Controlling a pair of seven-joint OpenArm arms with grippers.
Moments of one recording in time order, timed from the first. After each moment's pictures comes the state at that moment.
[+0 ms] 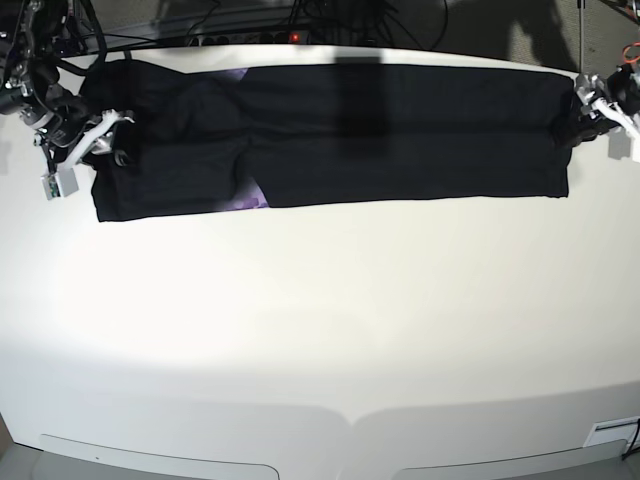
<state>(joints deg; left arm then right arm) 21.0 -27.3 -24.3 70.3 -66.8 -38.3 46.0 -21.9 23.3 28.7 97.3 38.5 35.0 -48.4</state>
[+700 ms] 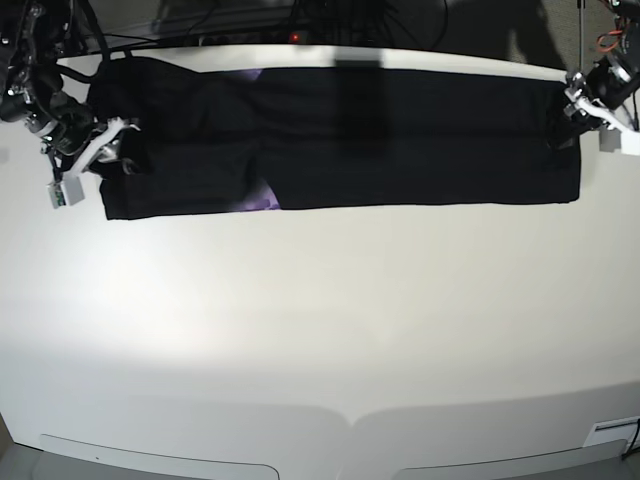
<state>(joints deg) 21.2 -23.0 -24.3 70.0 -65.3 -38.0 36.6 -20.1 22.9 25.7 97.4 40.9 35.0 -49.3</state>
